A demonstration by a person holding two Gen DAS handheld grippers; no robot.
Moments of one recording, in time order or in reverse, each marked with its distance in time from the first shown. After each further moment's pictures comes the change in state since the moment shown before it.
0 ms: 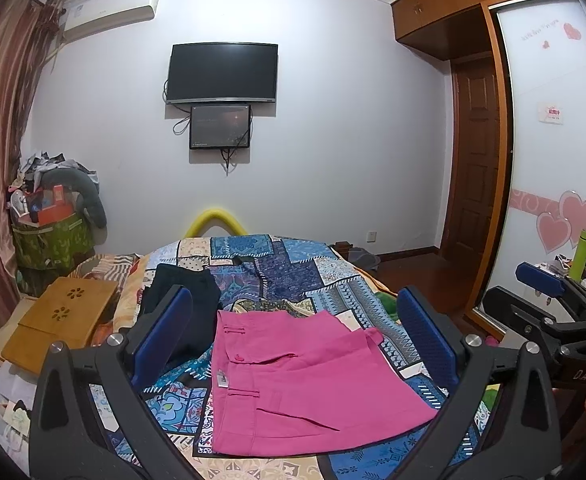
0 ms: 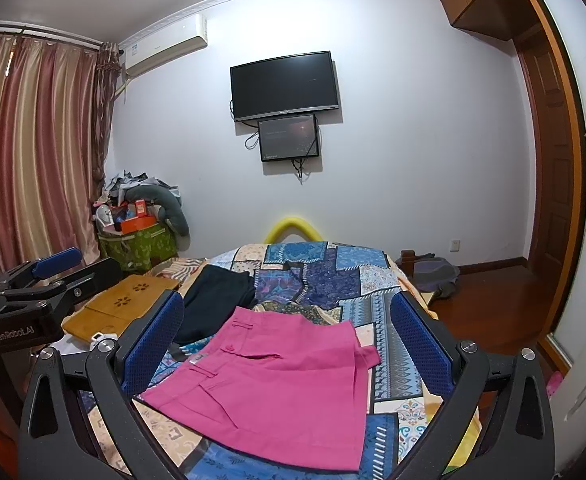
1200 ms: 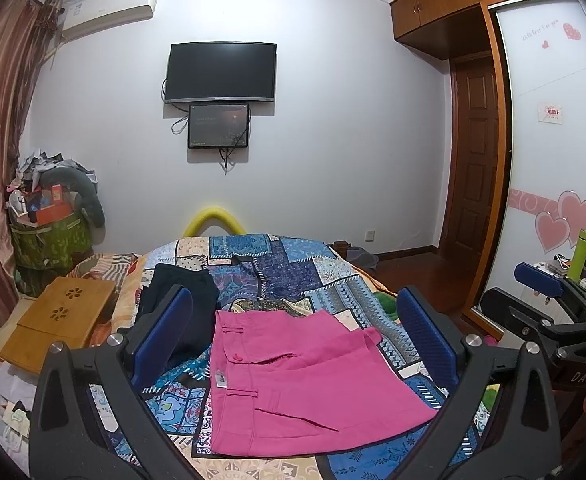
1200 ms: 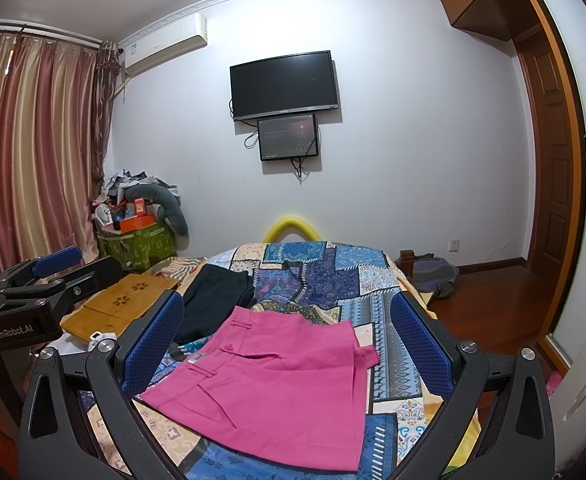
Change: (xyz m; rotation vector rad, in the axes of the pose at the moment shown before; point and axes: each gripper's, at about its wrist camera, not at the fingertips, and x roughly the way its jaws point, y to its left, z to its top) left arm 0.001 0.001 -0.004 0.005 0.002 -0.004; right arm 0.001 -0.001 0.002 -0.002 0.006 -0.002
